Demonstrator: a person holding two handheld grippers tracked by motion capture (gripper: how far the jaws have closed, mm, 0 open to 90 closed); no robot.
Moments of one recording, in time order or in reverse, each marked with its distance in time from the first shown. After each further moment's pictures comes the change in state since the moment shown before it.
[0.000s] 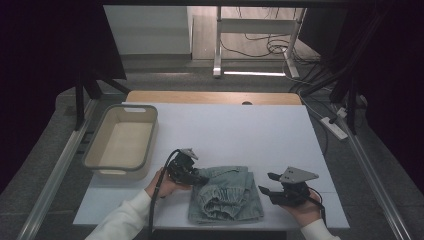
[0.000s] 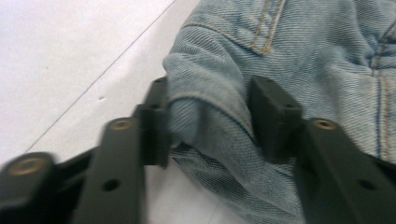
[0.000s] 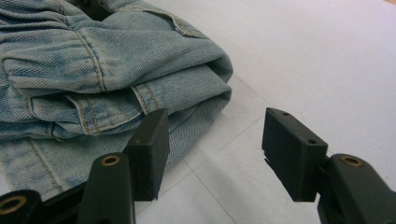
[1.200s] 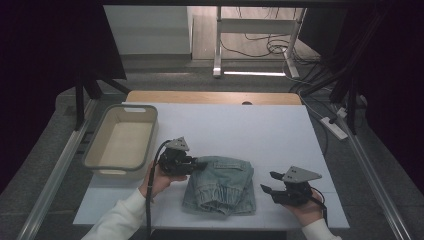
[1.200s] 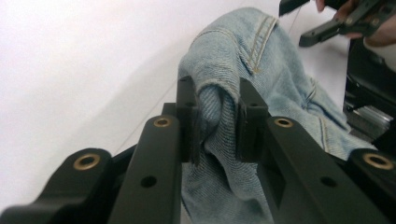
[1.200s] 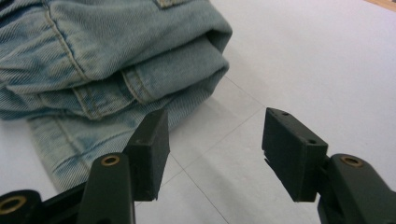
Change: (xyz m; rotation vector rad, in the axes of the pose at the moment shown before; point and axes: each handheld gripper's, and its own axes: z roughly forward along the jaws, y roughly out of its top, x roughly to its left) left arm -0.018 0.012 -0.055 -0.247 0.023 0.088; right arm -0.005 -0.002 -0.003 -0.018 -0.010 0.010
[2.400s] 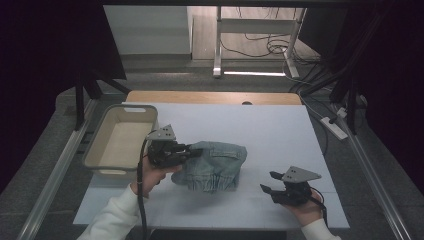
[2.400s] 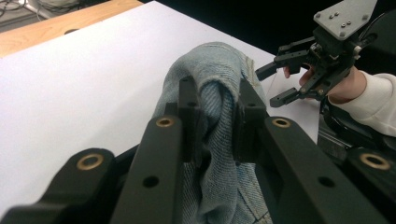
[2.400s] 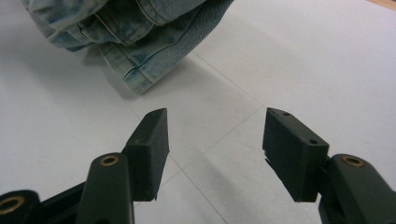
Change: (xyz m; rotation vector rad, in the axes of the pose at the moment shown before) left arm -0.011 0.022 -0.046 -0.194 0.010 0.017; right arm 0.000 -0.001 0.002 -0.004 -0.011 0.001
